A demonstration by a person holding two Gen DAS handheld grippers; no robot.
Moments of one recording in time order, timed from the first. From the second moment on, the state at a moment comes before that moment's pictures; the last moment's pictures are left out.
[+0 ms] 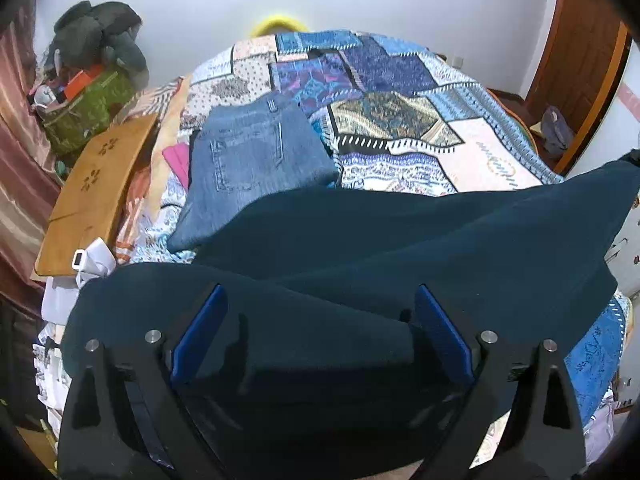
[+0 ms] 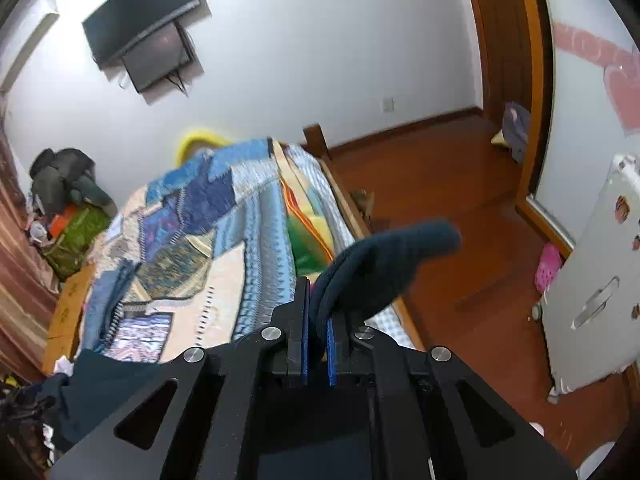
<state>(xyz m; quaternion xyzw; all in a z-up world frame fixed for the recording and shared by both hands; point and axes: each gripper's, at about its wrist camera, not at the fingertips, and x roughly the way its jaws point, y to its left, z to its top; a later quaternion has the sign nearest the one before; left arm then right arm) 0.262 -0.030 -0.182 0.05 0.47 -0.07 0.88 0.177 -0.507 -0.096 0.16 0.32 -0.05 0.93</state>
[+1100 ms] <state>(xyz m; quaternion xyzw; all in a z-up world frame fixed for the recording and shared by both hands) 0.216 0.129 -0.147 -0.04 0.41 0.06 0.91 0.122 -0.405 -0.116 0.09 0.36 -0.06 0.93</state>
